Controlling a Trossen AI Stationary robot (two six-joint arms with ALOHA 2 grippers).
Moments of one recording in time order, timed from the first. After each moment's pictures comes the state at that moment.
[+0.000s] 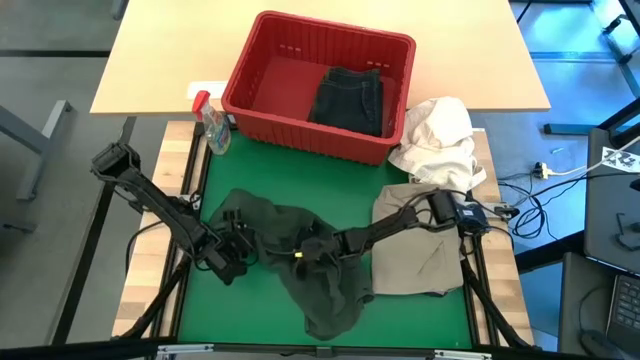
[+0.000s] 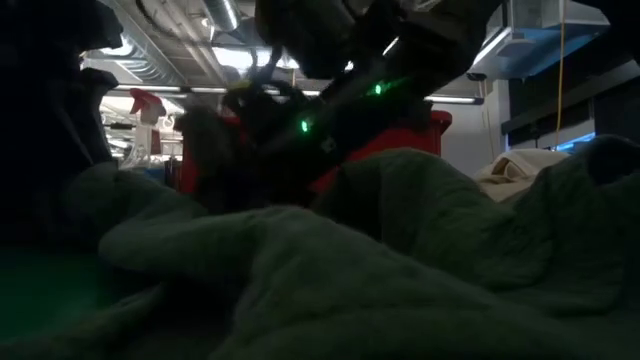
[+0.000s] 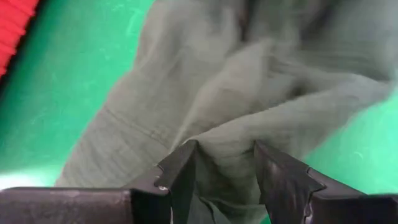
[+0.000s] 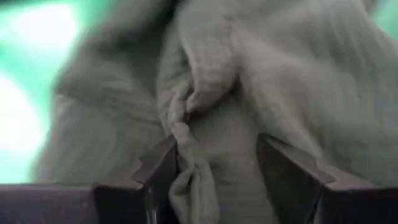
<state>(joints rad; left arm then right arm) -0.67 1.29 0.69 -0.74 -0.63 -0.70 0.15 2.27 1.40 0.25 0.33 0.41</state>
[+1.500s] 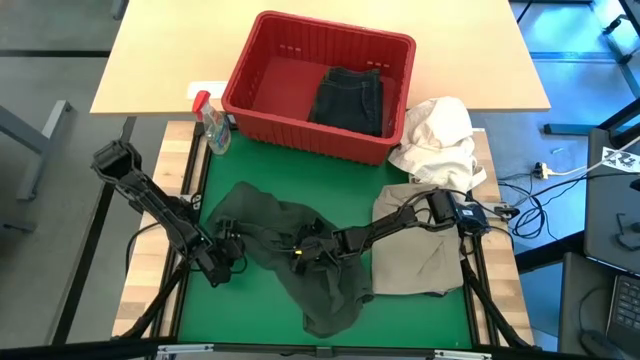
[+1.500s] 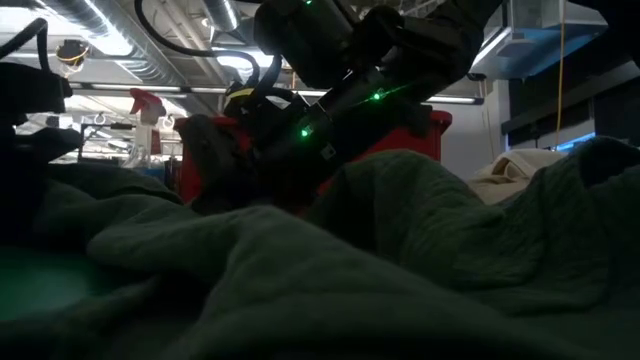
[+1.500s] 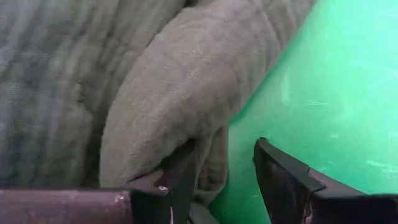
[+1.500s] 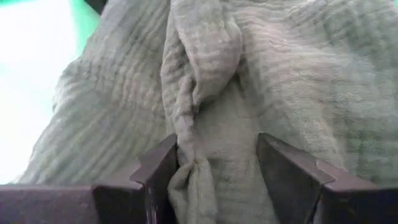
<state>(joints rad) -0.77 1.27 0.45 -0.54 -0.43 -0.68 0.14 2.27 1.39 0.23 0.35 0.45</state>
